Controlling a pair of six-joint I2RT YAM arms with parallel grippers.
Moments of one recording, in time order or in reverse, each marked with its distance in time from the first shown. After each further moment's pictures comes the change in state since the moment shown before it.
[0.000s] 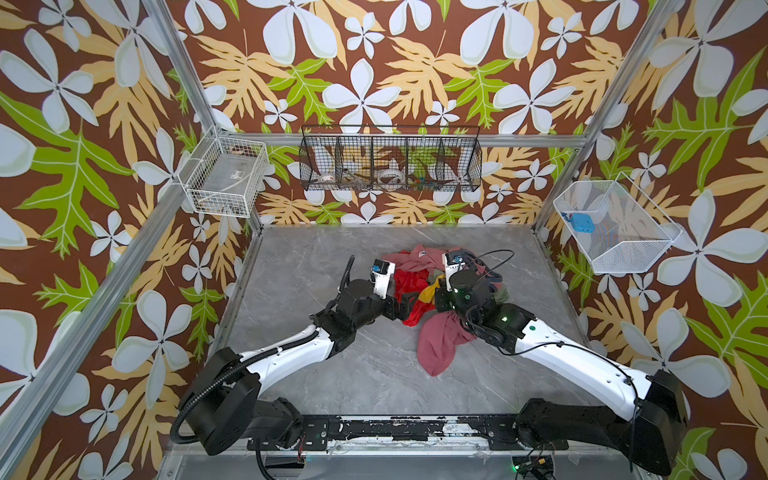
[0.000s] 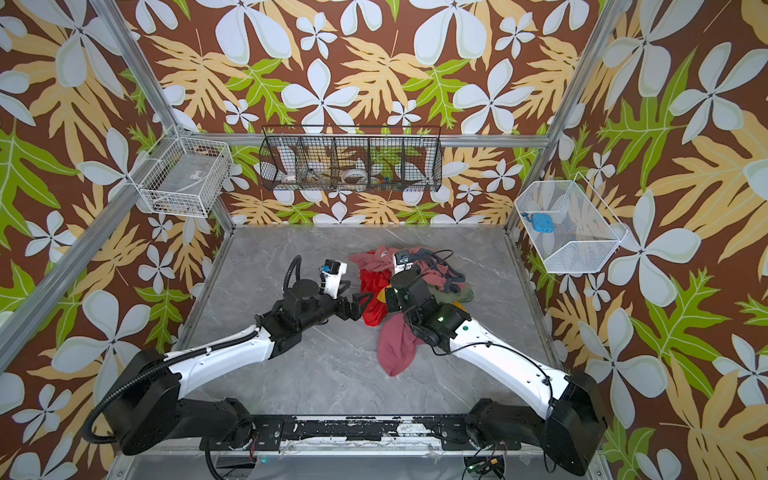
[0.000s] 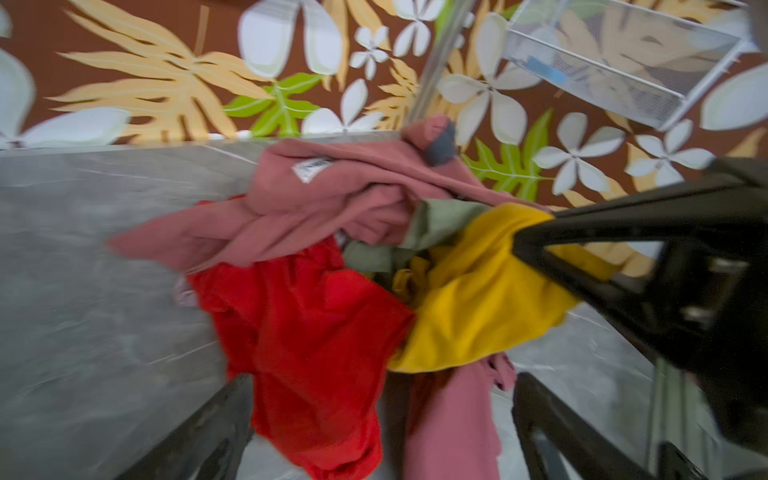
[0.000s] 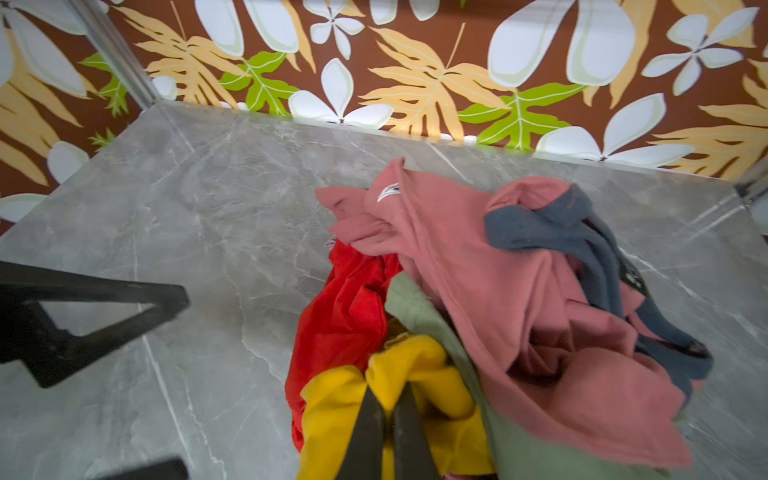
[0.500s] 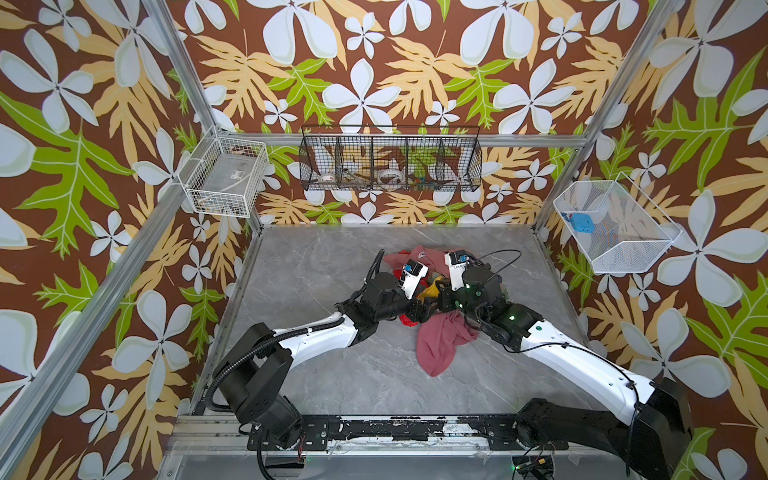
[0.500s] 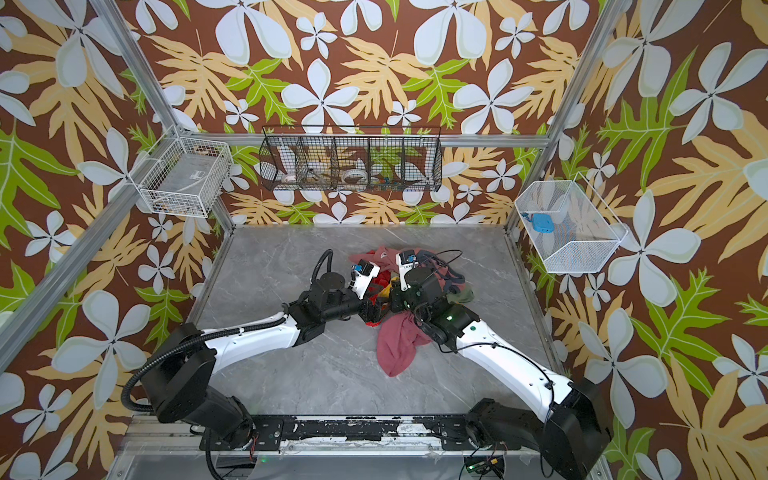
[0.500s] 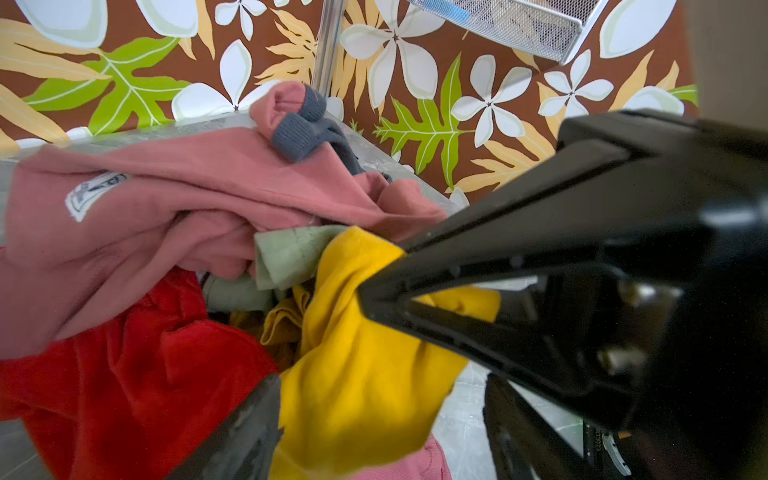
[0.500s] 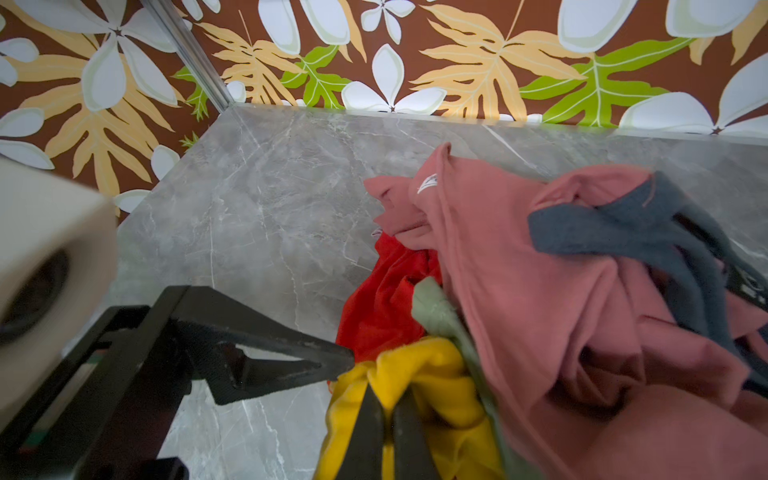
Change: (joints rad) left arm -0.070 0.199 0.164 0.006 0.138 0.079; right arm -0.127 -0.035 -0.053 0.060 -0.264 0.042
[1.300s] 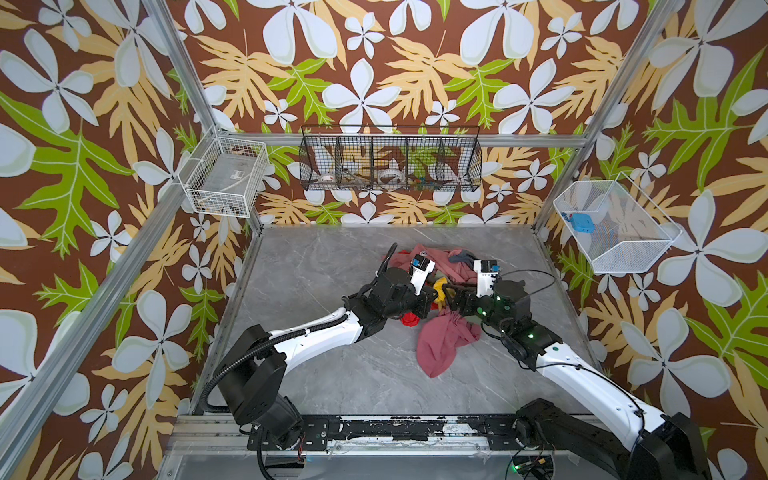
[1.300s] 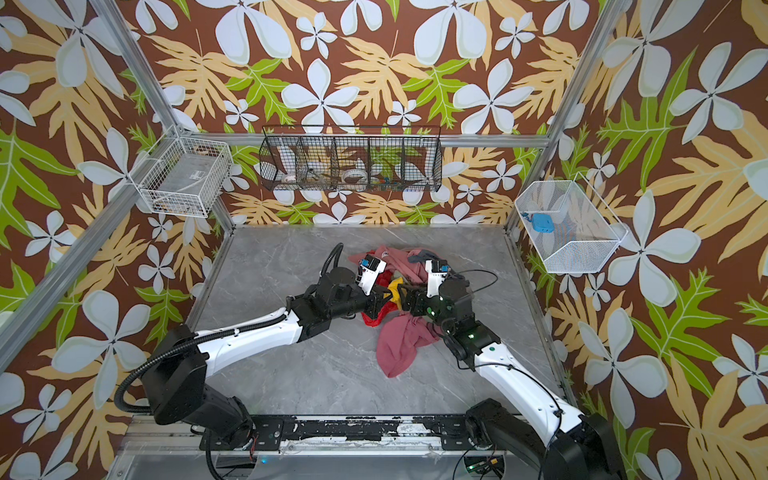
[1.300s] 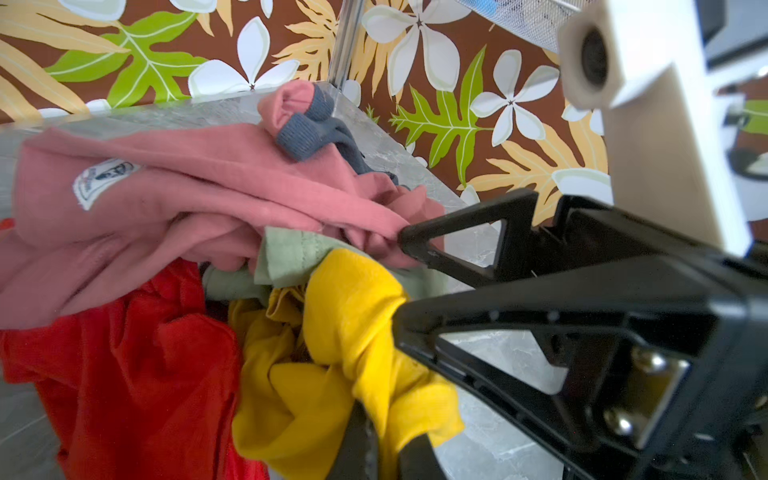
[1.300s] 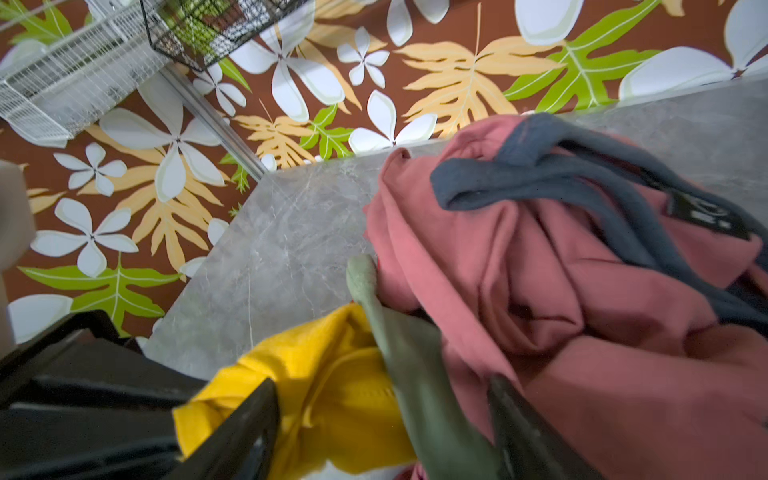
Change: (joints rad) left arm -0.044 -0.032 0.151 -0.243 -0.124 -0.090; right arm -0.202 -0.203 -0.321 0.283 -0.201 0.126
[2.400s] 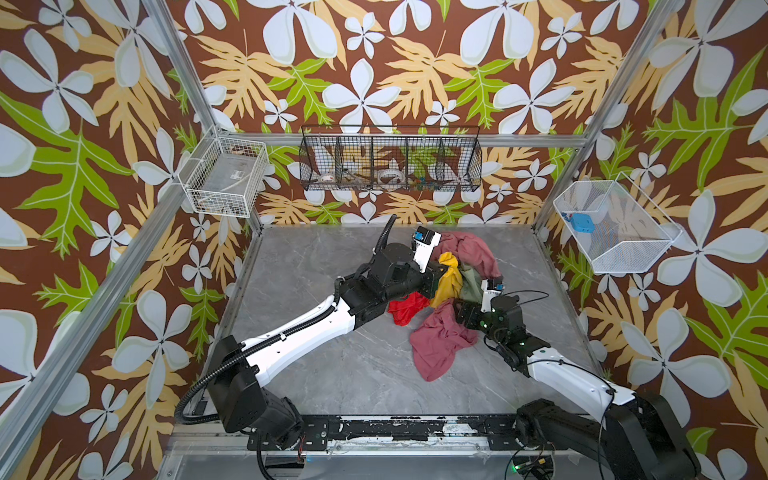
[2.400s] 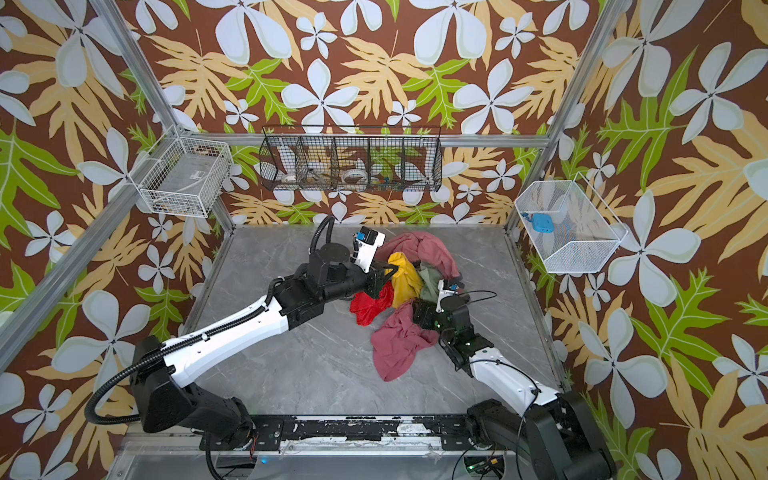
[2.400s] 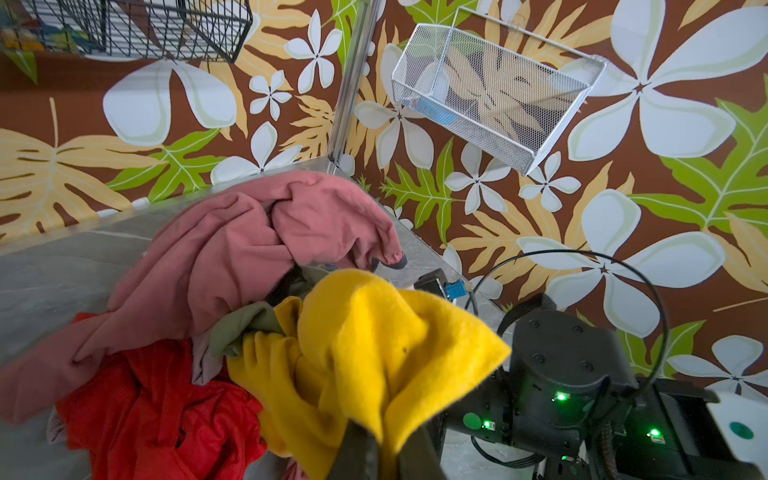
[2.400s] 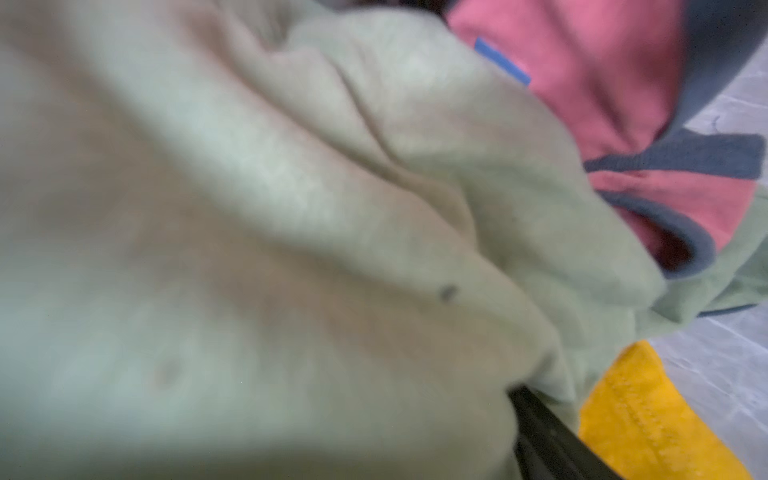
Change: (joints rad) left arm -0.034 -0.052 0.292 -0.235 -0.063 0.032; right arm -0.076 0.156 -0.159 0.105 0.084 0.056
